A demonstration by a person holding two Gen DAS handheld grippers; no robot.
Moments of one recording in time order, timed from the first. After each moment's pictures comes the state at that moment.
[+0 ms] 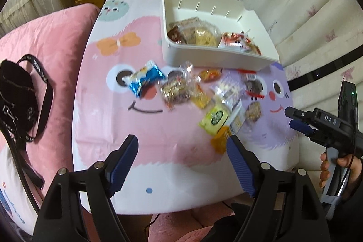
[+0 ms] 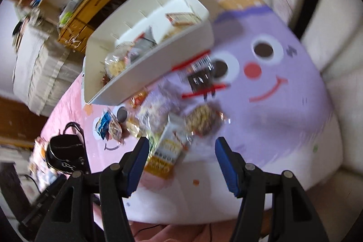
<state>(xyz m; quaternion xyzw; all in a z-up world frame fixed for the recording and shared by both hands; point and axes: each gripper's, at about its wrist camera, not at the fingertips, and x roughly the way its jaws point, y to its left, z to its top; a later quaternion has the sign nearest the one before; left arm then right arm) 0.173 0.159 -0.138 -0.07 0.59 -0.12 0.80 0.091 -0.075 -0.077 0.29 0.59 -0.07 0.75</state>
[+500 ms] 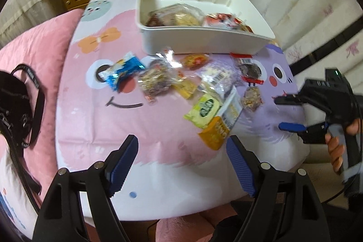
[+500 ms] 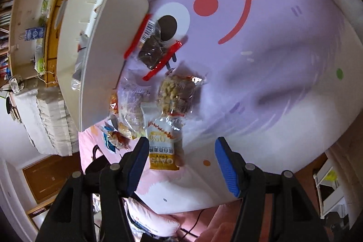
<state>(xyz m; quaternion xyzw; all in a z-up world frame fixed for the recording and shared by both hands) 0.163 0.102 -0.169 -0.02 0.58 -0.13 0.80 0.079 -0.119 -0.152 0.49 0.63 -0.12 0.59</state>
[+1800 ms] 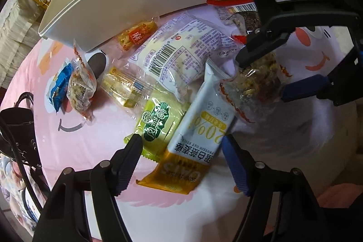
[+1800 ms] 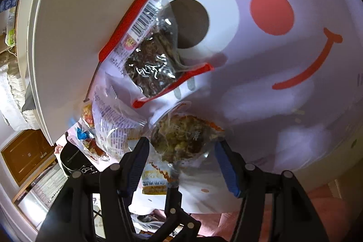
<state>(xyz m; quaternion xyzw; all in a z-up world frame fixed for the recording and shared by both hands) 0.200 -0.059 -0.273 0.14 0.63 -0.08 0.76 0.179 -0.096 -0.219 0.41 0.75 -0.09 0.52</state>
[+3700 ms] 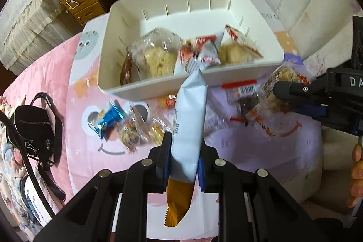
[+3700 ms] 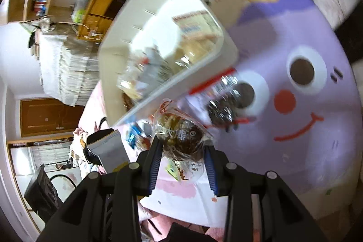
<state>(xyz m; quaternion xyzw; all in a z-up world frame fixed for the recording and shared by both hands) 0.245 -0.044 -0.135 0.07 0.60 -0.04 0.80 0.184 -0.166 -0.098 0.38 0.62 0.05 0.69</state>
